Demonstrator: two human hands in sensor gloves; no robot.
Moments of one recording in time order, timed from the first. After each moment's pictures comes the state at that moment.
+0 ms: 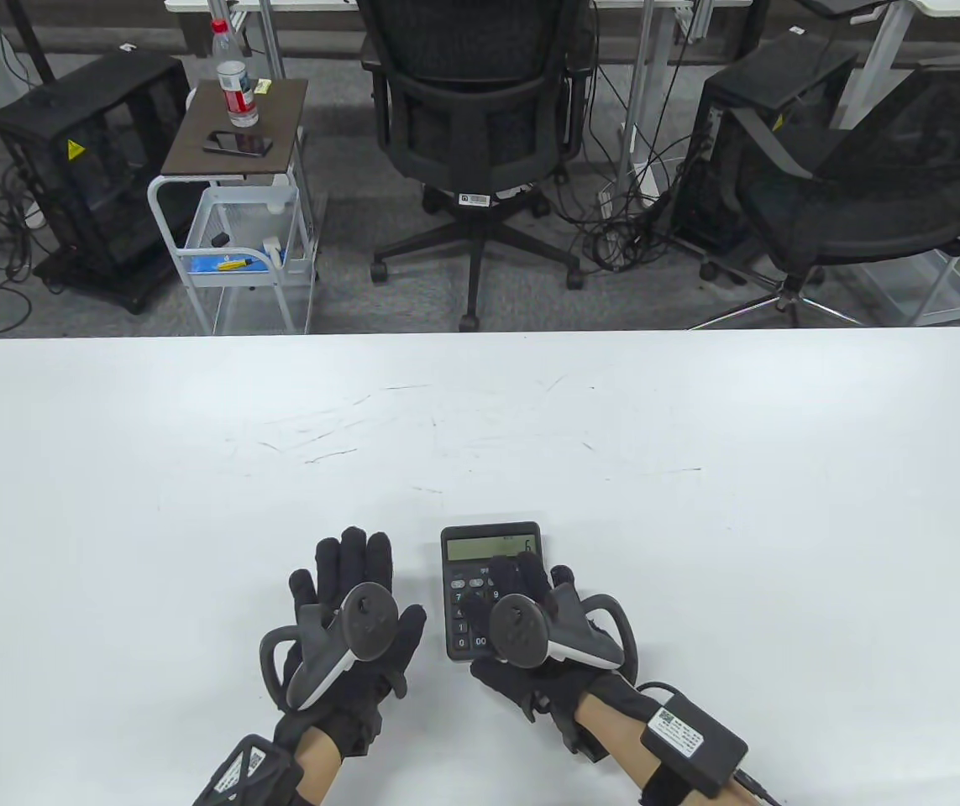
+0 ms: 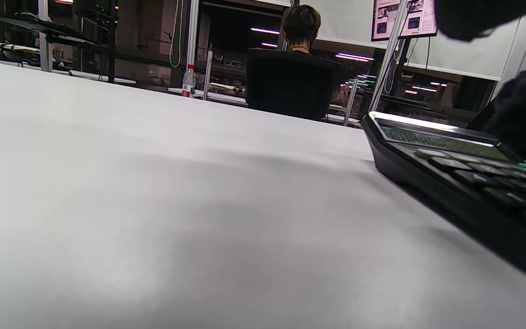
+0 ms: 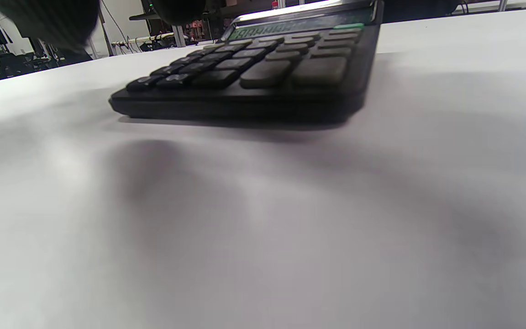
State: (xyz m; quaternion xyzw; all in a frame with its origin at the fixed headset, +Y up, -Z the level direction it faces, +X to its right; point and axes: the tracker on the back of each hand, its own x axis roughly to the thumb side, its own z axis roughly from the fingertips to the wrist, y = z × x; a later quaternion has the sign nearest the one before) left_hand -0.182 -0.732 -0.321 0.01 -0.01 0.09 1.00; right_hand 0.031 -0.754 -0.332 0.23 0.11 0.97 0.07
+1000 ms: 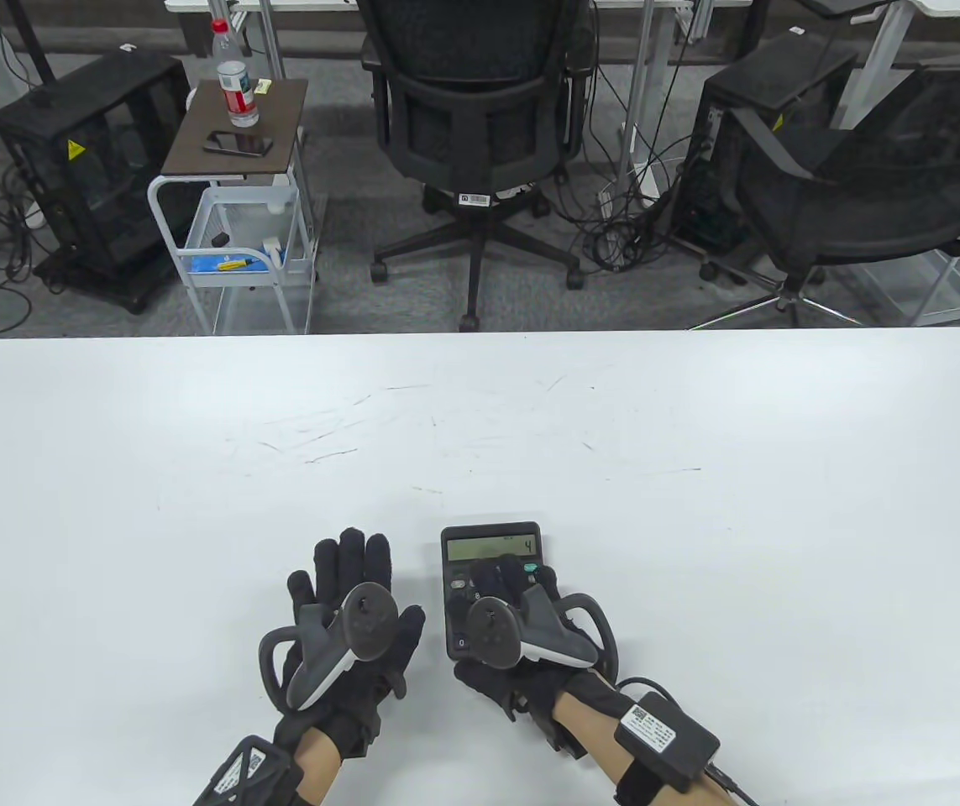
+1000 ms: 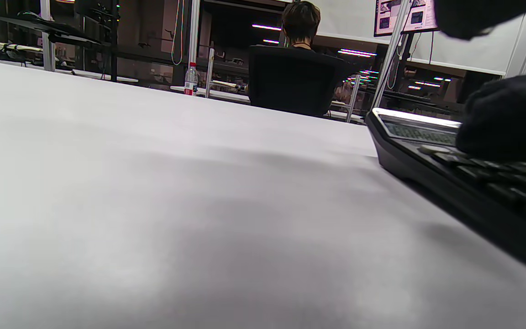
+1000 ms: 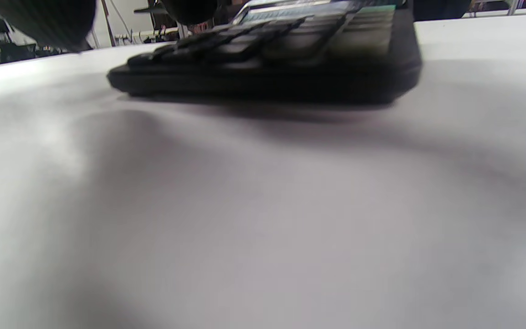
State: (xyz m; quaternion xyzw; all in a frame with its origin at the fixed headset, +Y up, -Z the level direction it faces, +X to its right) left_hand -0.183 -0.731 -0.321 0.00 0.00 0.08 1.00; right_hand 0.022 -0.761 -0.334 0.23 0.09 0.97 0.05
